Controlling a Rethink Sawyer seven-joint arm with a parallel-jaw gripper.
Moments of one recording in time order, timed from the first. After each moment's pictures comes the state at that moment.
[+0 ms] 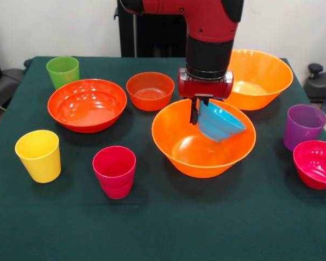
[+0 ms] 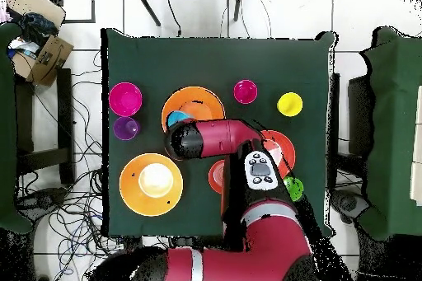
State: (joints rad) arm -0.24 -0.52 0.12 1.64 -0.29 0.38 1.91
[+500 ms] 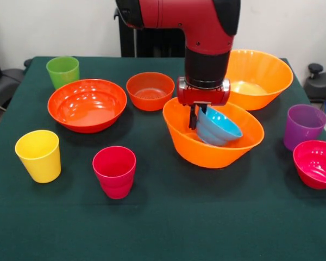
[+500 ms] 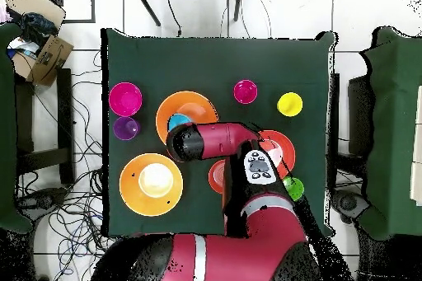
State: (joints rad) arm -0.24 -0.47 0.12 1.62 -0.29 0.36 1.91
